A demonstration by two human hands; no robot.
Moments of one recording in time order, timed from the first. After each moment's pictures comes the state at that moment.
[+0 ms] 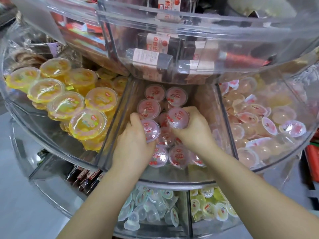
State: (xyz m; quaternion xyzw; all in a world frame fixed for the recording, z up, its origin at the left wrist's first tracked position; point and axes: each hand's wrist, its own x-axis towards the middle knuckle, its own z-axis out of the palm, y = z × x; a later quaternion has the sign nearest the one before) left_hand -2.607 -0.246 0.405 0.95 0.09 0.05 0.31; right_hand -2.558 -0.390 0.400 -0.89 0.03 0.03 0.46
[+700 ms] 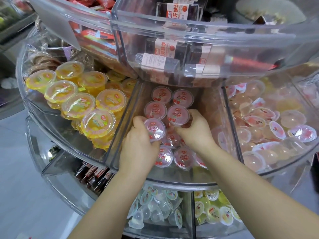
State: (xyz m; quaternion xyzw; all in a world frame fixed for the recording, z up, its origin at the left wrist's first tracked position) left_hand -2.611 -0.246 0.405 0.93 0.11 0.09 0.34; right_hand -2.550 -0.384 0.388 -0.85 0.03 0.05 0.52
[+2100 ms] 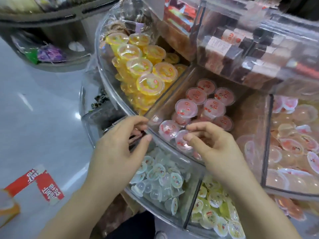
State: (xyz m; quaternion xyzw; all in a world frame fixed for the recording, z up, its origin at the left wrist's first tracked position) left_hand -2.729 -0.218 0.450 0.89 0.17 0.17 0.39; right_hand -2.633 -0.385 0.453 -0.78 -0.15 0.19 0.58
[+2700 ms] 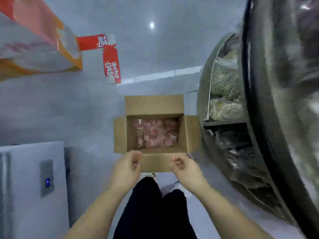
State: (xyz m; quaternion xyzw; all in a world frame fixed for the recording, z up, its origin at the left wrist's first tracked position) left_hand -3.063 -0.241 0.010 0.59 0.64 -0.01 0.50; right_hand -2.882 -0.298 0.038 -0.74 -0.29 0.59 0.15
